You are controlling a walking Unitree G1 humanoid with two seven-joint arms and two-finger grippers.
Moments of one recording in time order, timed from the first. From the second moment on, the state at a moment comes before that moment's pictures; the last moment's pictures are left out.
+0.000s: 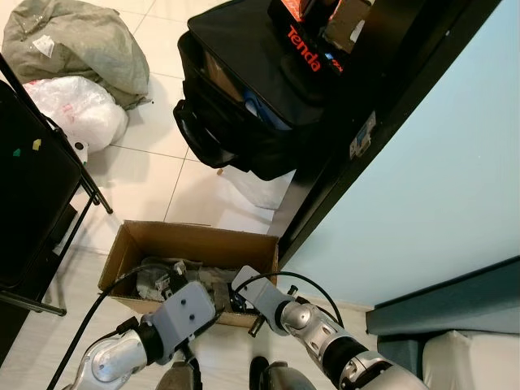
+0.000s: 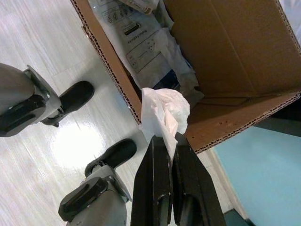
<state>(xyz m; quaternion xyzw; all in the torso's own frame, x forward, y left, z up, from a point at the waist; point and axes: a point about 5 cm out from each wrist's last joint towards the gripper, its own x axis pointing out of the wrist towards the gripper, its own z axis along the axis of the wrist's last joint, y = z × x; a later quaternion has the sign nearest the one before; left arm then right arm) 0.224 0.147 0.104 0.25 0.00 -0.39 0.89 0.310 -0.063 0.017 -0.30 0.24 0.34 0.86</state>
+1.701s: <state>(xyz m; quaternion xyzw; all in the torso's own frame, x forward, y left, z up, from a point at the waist) 0.264 0.148 0.065 0.15 0.14 -0.10 0.97 0.334 -0.099 0.054 -0.09 0.18 0.20 0.96</state>
